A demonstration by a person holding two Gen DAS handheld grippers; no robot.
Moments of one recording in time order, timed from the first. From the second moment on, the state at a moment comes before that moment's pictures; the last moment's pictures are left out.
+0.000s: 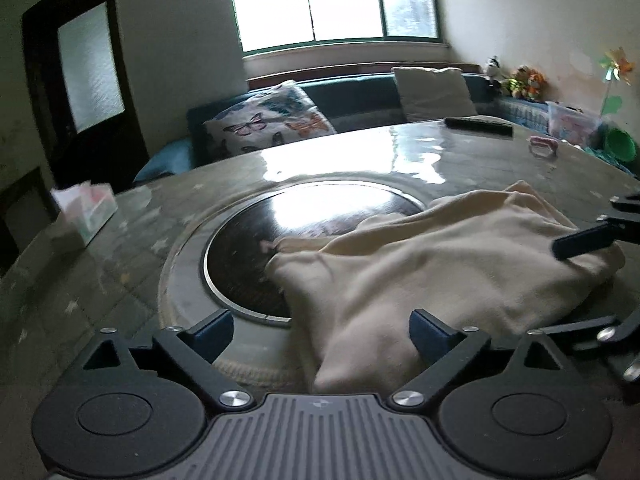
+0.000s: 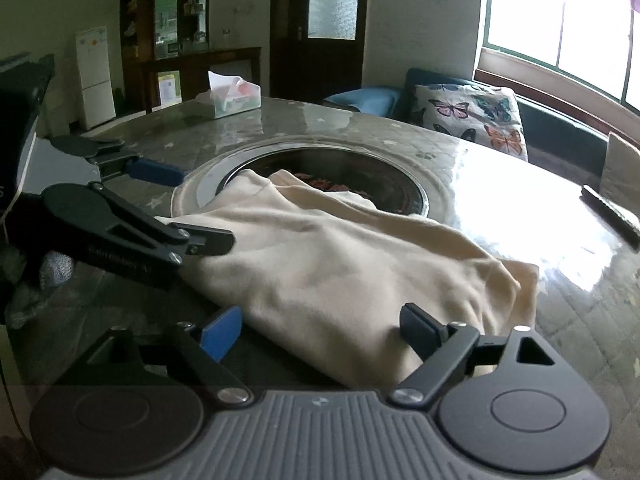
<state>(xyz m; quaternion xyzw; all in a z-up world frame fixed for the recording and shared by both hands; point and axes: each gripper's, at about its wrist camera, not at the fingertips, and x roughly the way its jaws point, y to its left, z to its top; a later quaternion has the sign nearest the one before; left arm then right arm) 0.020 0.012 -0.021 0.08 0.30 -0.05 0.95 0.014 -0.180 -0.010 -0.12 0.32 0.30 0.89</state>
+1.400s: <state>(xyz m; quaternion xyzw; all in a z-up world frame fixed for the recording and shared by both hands) 0.093 0.040 -0.022 0.06 0.33 0.01 0.94 0.107 -0.221 -0.009 -0.02 0.37 0.27 0.89</state>
